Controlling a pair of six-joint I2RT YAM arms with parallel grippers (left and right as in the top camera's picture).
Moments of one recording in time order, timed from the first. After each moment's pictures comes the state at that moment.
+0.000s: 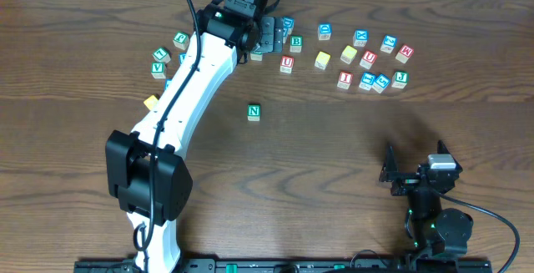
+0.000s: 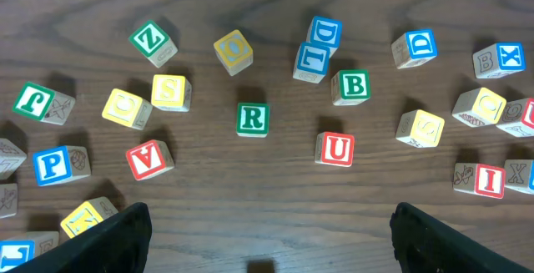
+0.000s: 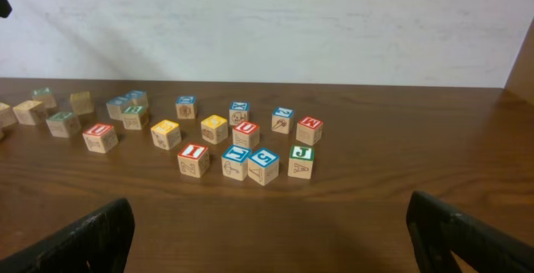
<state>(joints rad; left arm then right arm) -0.41 2.01 1.92 -0.88 -0.10 -0.30 -0.06 0.01 0.01 -0.07 -0.08 -0.01</state>
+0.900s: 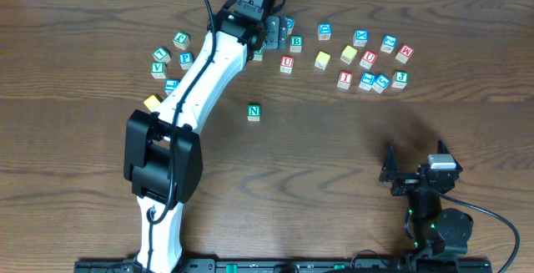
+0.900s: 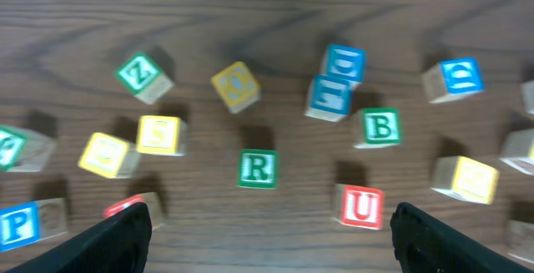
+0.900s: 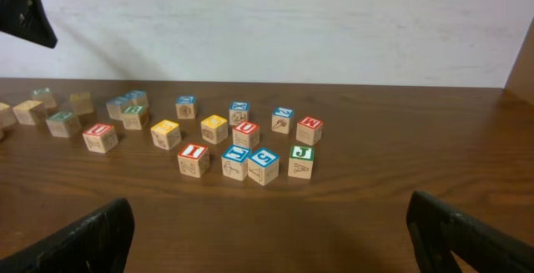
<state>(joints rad) -0.41 2.13 1.92 -0.71 -0.16 -0.28 -0.06 0.01 0.01 -0.07 -0.08 -0.01</state>
